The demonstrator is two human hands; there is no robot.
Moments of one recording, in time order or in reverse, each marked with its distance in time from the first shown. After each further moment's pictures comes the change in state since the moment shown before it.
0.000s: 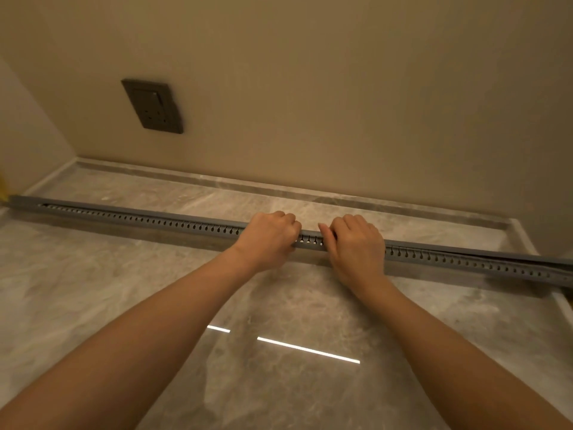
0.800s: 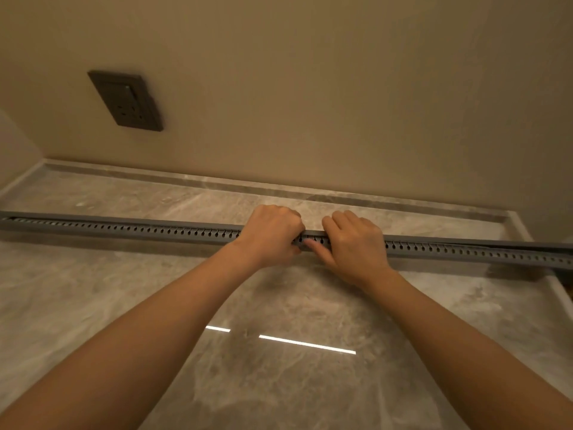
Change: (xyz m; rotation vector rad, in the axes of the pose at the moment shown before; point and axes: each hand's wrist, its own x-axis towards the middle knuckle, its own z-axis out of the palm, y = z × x) left_hand 0.024 -0.005 -0.009 -0.151 -0.049 0.037; right_hand 0.012 0.012 0.004 -0.029 -0.087 -0.228
